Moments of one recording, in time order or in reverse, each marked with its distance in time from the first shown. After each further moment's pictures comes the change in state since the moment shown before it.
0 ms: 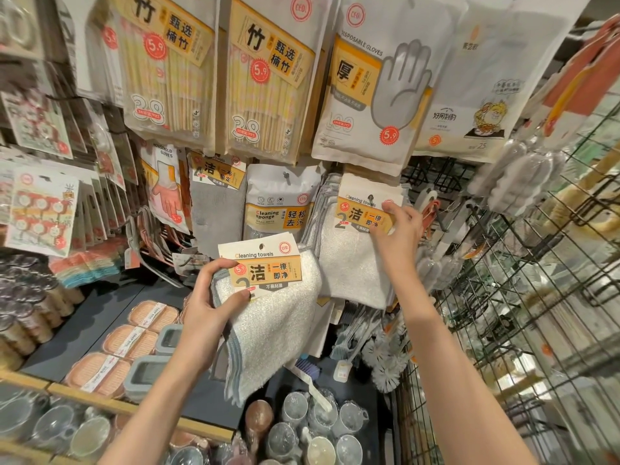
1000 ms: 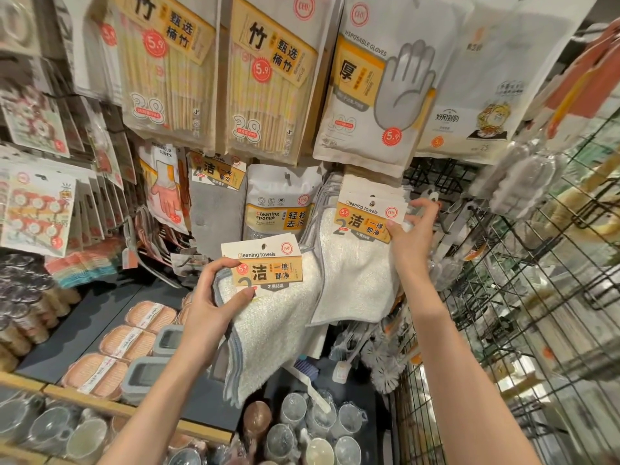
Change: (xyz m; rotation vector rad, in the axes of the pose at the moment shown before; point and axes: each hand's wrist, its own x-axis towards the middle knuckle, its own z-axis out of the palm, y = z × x) left_hand 0.007 0.001 0.004 0.067 0.030 0.031; right_hand -0.001 -0.012 -0.018 0.396 0.076 0.117
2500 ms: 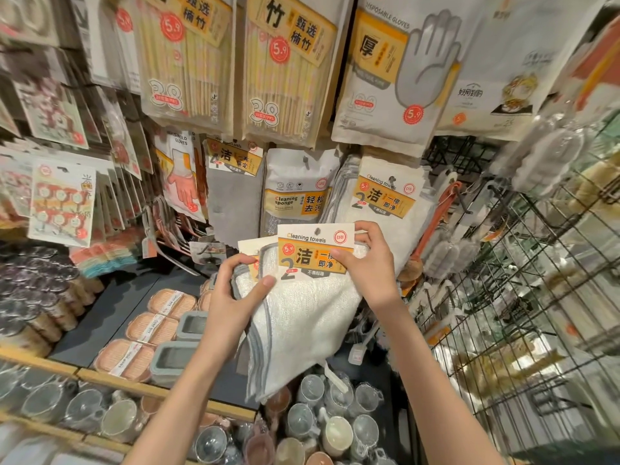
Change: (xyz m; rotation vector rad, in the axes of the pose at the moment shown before) left_hand -0.016 0.004 -0.012 0.041 -0.008 -0.046; right_hand -0.109 -0.016 0.036 -0.059 -0.363 0.043
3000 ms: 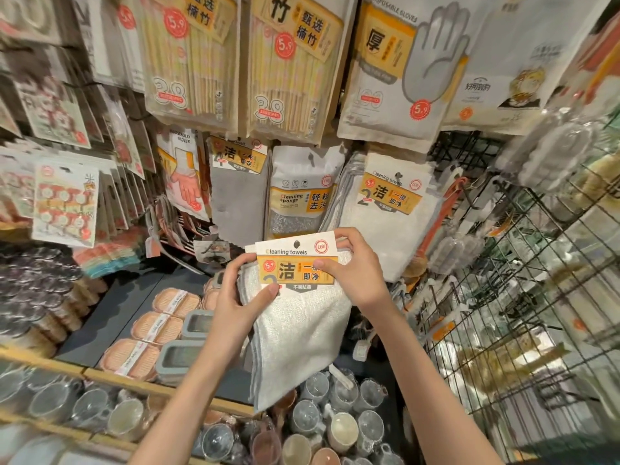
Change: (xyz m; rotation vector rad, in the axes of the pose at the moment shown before) left_hand -0.002 -0.008 -0.011 0.005 -0.094 0.041; right_hand -0.013 -0.006 0.023 -0.079 -0.139 0.030
